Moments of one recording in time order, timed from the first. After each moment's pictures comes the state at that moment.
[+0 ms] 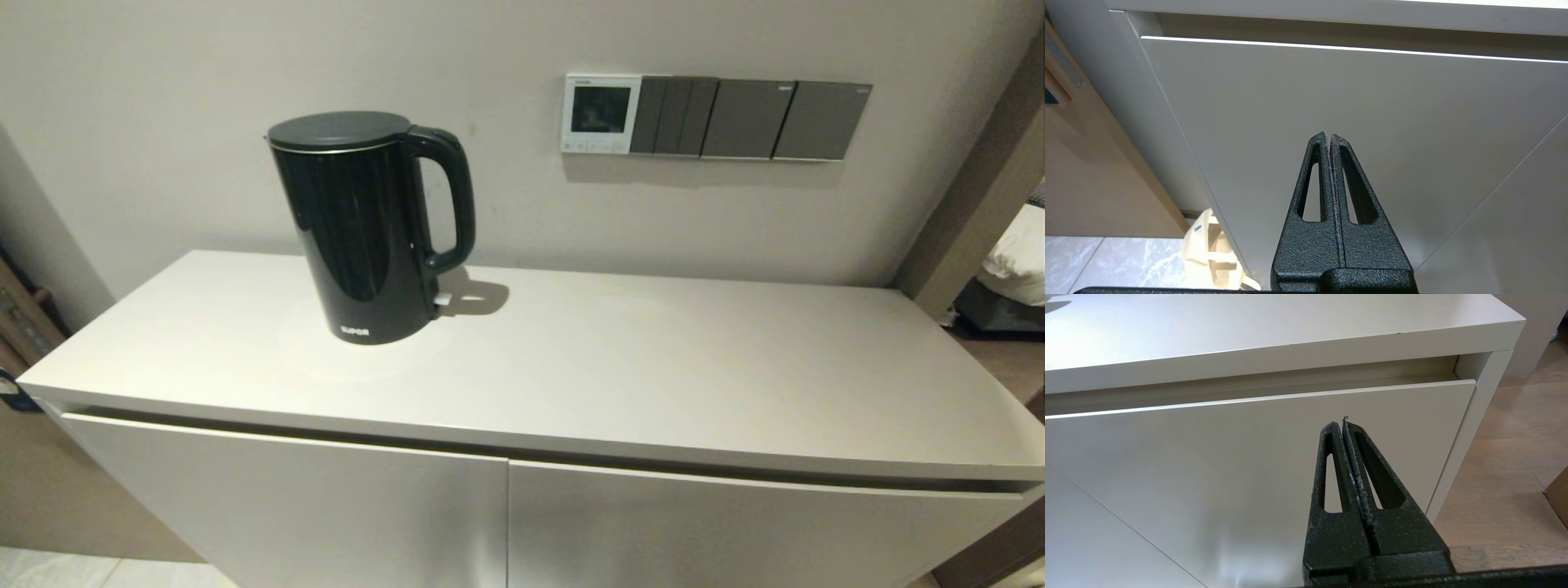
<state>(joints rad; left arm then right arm) -0.01 0.00 -0.03 0.08 0.00 0.01 0.00 0.00 0.00 0.00 0.00 0.03</state>
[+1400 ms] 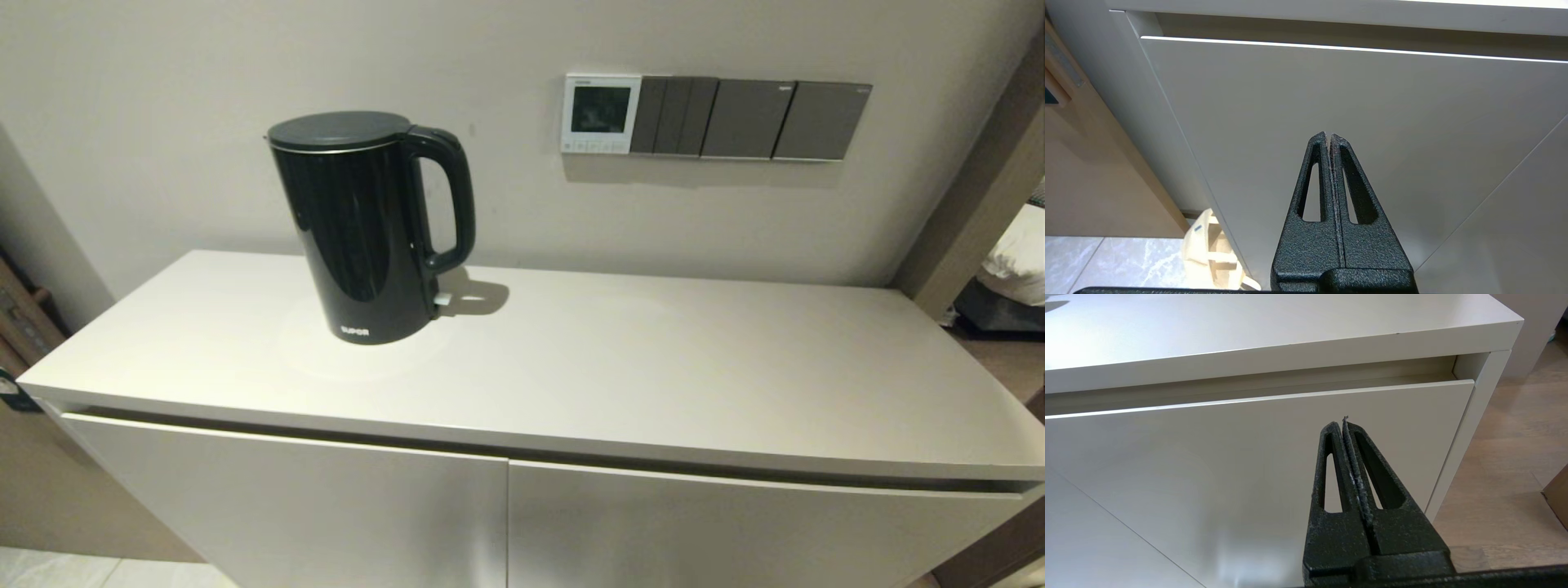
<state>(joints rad) -0.01 0.00 -0.03 0.08 0.00 0.01 0.00 0.00 0.00 0.00 -0.01 0.03</state>
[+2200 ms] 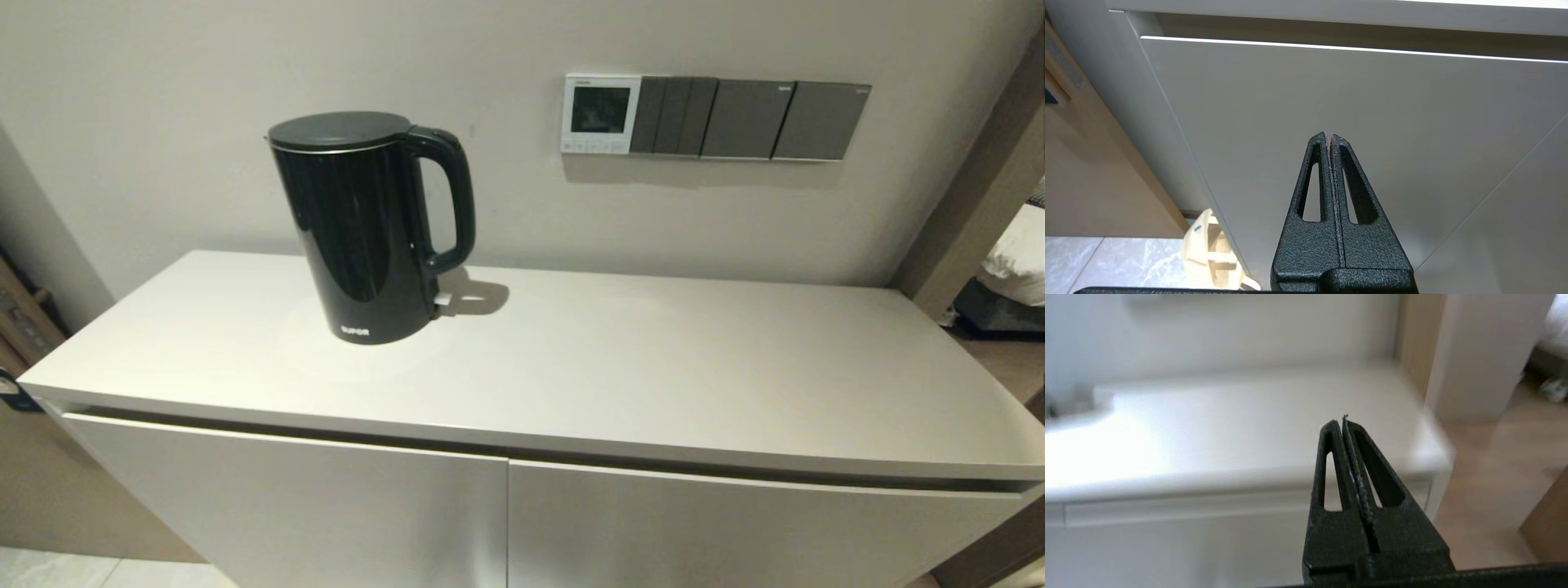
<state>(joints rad) -0.01 0.00 -0.03 0.08 0.00 0.01 -0.01 0.28 -0.53 0.07 -0.05 0.00</state>
